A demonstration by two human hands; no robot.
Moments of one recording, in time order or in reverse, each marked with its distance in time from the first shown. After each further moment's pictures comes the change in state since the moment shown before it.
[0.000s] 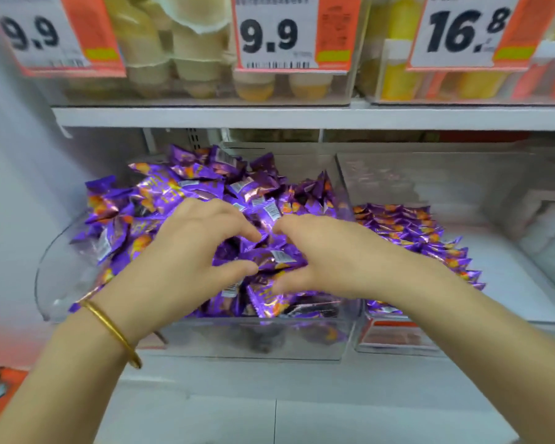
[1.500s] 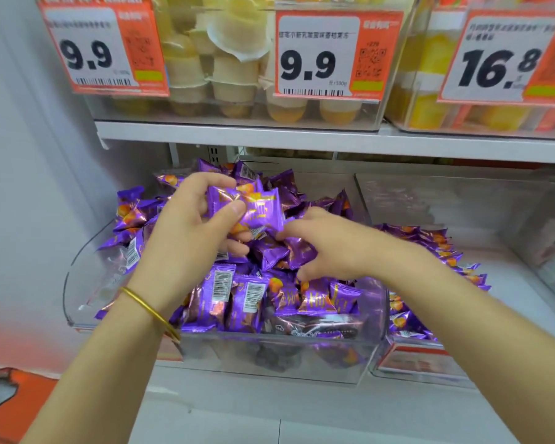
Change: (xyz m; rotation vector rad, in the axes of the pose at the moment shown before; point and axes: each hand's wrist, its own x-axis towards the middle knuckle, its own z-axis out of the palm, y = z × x) left_hand 0.015 -0.001 -0.008 -0.866 0.398 -0.462; right_hand 0.046 0.015 -0.002 0.023 -0.048 0.002
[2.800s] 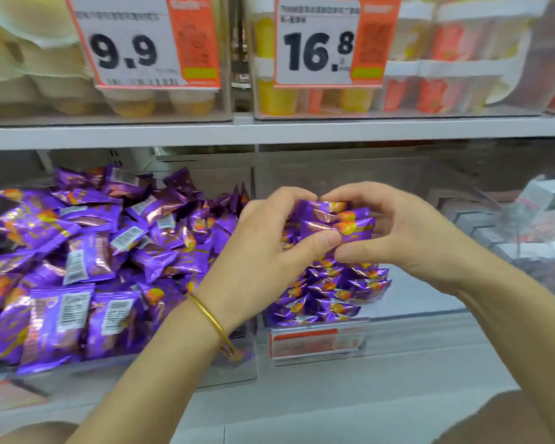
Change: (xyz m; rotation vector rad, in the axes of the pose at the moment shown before) left_hand -0.021 0.015 0.161 0.287 -0.440 0.331; right_hand -0.147 0.106 -0.020 1.044 0.416 0.104
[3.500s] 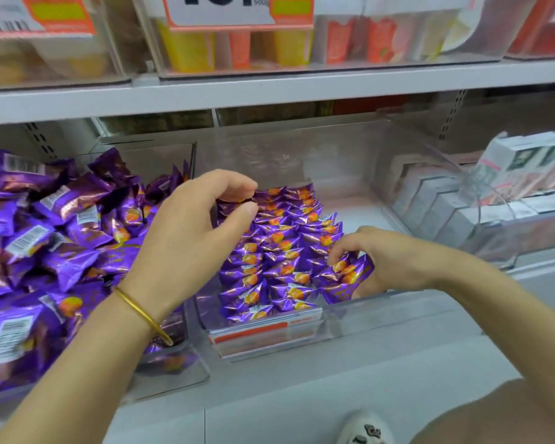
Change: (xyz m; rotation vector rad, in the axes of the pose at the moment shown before) left_hand 0.019 -0.016 0.014 0.127 0.063 0.004; right_hand -0.015 0.080 -0.051 -0.779 -0.281 0.277
